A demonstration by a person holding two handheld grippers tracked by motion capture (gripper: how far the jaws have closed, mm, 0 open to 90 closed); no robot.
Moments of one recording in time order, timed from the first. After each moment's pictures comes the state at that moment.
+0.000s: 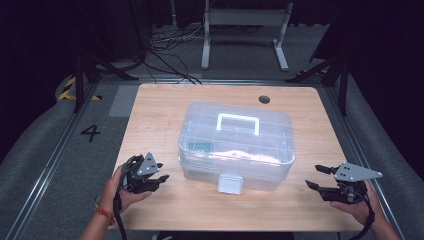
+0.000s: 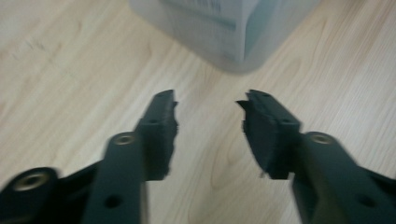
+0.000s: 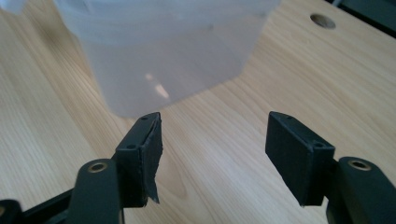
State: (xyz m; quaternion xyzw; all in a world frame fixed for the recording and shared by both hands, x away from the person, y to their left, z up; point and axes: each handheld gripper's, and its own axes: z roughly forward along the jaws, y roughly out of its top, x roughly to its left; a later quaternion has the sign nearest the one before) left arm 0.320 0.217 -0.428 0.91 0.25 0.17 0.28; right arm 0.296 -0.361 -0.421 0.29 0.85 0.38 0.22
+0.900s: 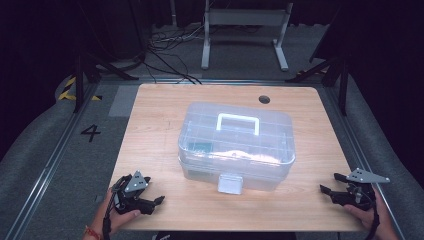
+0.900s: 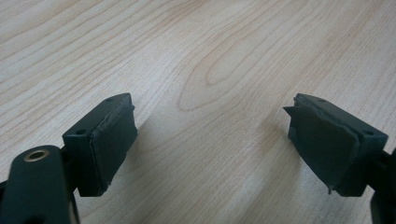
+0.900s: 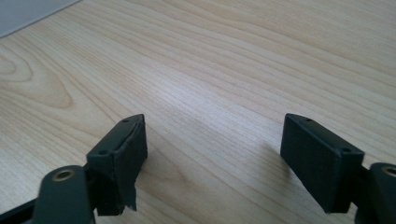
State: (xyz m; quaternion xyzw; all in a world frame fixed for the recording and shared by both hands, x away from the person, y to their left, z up) left arm 0.293 0.247 -0.483 0.87 0.33 0.12 0.35; right arm 0.305 -0.426 -0.488 0.44 0.80 0.36 0.21
